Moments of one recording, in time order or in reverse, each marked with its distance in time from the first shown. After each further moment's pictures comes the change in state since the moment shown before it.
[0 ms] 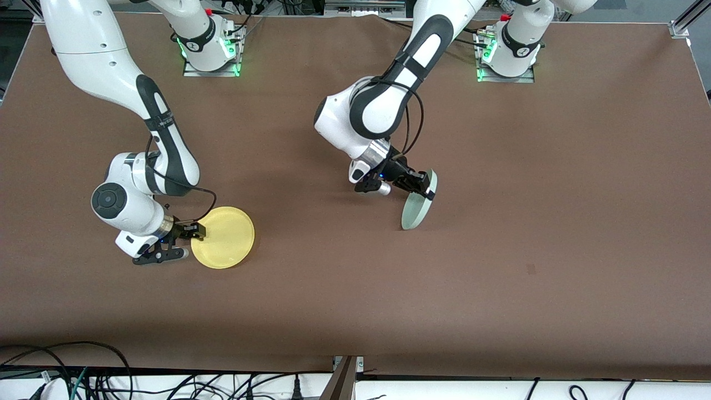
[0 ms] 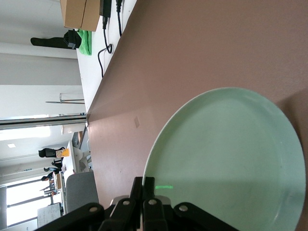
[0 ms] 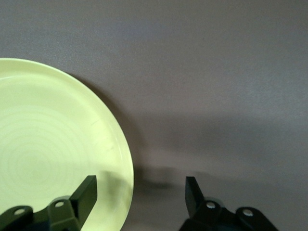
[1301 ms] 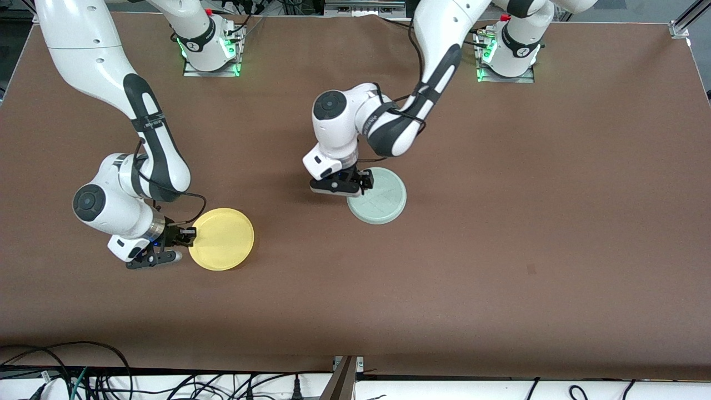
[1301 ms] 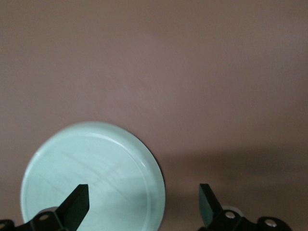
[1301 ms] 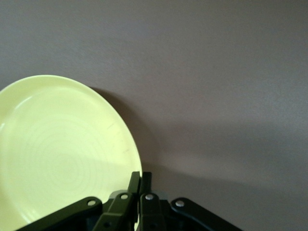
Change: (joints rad) left arm 0.087 0.043 -0.033 0.098 -0.688 0.593 -0.113; right arm -0.012 -0.013 0.001 0.083 0.142 -0.104 -0.129
